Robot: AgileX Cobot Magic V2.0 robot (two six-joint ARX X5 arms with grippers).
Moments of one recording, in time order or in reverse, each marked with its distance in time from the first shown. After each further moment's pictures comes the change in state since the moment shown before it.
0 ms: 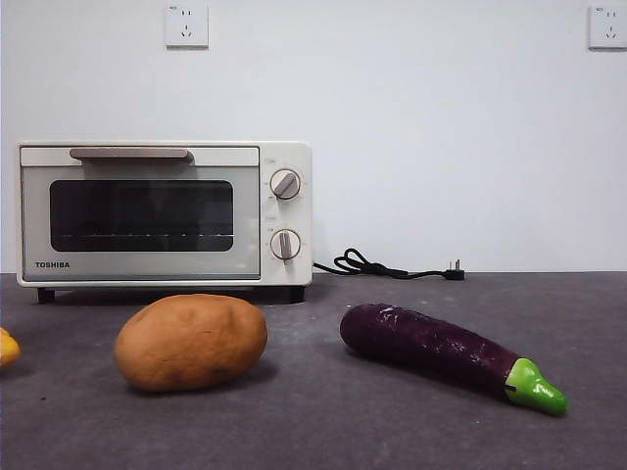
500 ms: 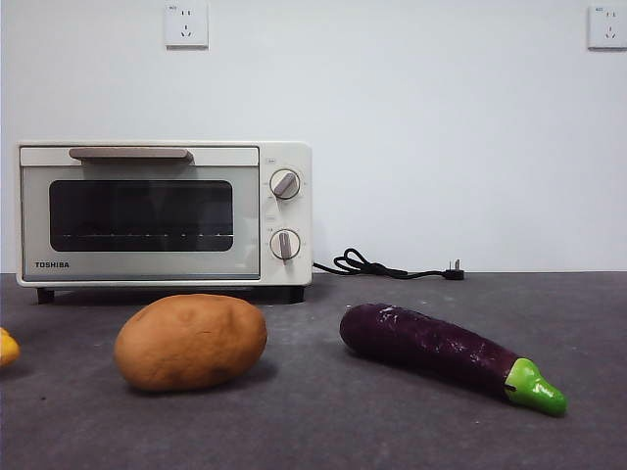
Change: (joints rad) left arm -0.005 0.081 0.000 0.105 0.000 0.000; right arm 0.031 0.043 0.013 0.000 -0.004 -0.001
